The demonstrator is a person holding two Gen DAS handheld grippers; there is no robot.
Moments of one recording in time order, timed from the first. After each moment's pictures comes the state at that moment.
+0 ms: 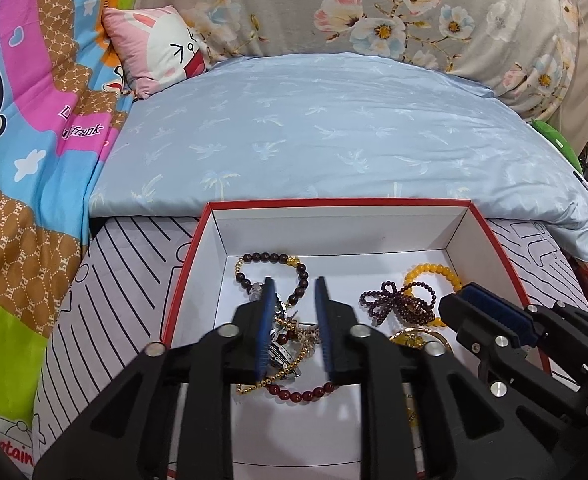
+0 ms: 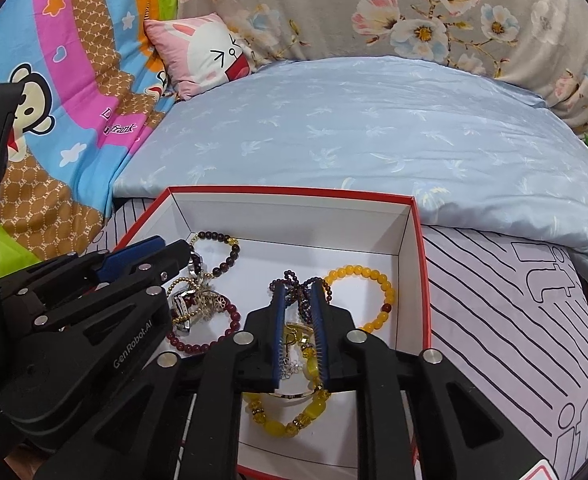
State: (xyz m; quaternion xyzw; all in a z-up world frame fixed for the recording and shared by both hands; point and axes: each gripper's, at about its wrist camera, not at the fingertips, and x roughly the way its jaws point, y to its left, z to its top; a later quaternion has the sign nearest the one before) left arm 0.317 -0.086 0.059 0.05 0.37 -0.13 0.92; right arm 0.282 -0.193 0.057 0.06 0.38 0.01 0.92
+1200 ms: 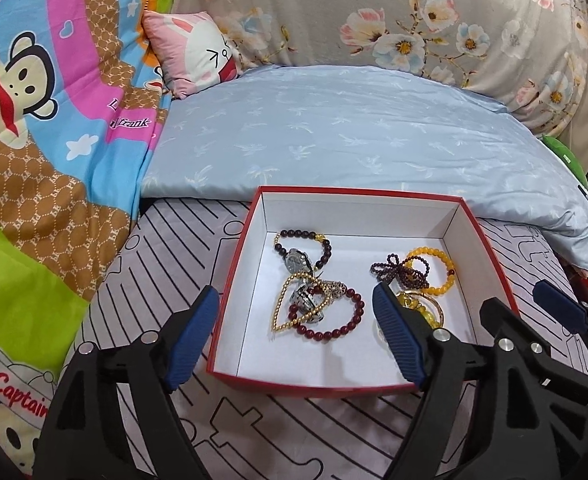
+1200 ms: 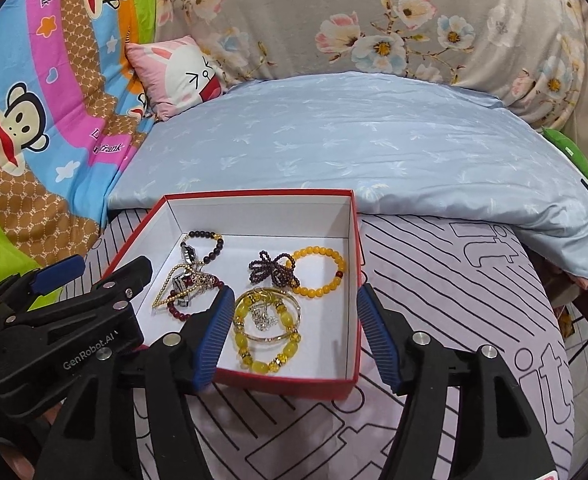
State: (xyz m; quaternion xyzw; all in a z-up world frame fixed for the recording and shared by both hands) left arm 0.259 -0.058 0.085 0.03 0.36 -0.09 0.93; right arm 0.217 -0.202 0.085 0.07 0.35 -0.05 0.93
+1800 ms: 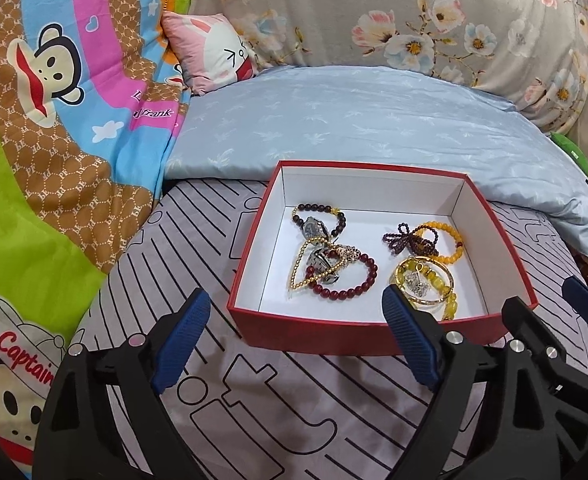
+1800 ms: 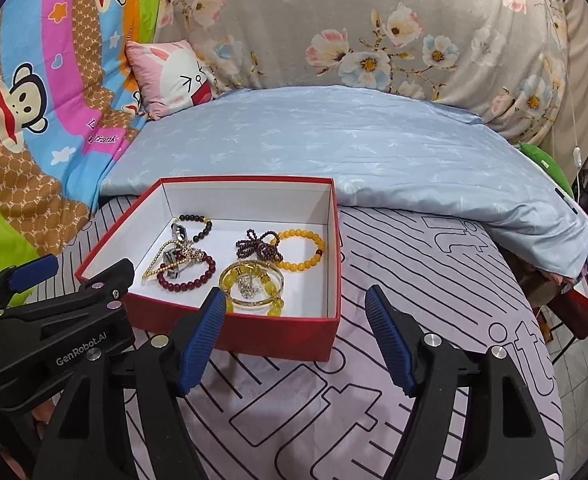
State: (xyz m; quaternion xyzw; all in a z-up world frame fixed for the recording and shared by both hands) left arm 0.222 -0.048 0.070 0.03 0.35 -0.06 0.93; right arm 0.177 -0.188 0.075 0.03 0.33 -0.09 0.94
